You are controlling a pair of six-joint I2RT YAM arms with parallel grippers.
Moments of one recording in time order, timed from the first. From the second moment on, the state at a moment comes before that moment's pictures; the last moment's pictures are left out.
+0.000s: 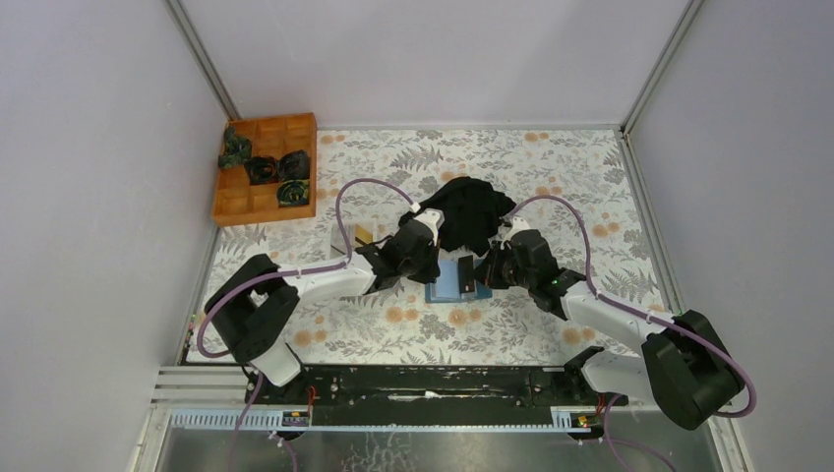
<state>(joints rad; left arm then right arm) -0.83 1.61 0.87 -0.02 -0.01 -0.52 0.56 1.19 0.47 0.07 -0.17 0.61</state>
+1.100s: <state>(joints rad) -0.89 1.67 0.87 -0.07 -0.12 -0.52 0.54 1.28 0.43 0.19 -0.23 0.72</state>
